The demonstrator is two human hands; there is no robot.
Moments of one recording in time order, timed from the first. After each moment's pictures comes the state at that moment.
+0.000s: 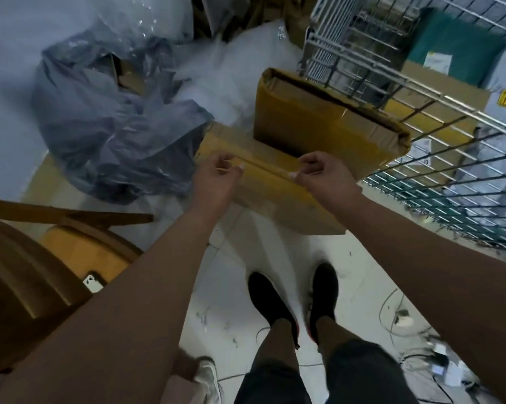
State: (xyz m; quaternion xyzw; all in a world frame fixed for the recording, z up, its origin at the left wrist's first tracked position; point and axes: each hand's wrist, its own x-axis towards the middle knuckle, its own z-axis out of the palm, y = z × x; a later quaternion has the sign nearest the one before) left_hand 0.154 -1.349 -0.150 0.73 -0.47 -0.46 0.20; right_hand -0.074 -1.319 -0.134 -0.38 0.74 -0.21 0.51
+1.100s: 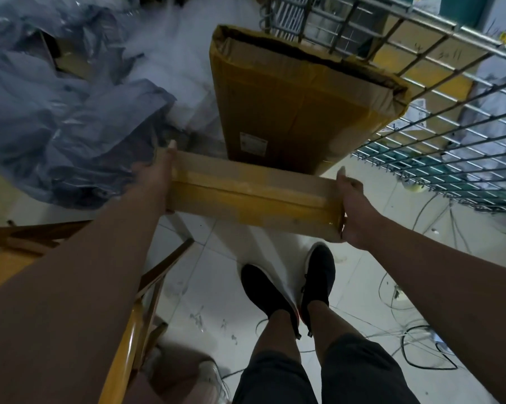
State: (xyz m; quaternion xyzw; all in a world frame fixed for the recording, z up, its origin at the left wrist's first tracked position) left_hand 0.207 -1.387 -0.229 0.84 -0.21 -0.49 0.08; right_hand -0.134 -1.241 -0.234 0.06 0.74 -0.23 0.63
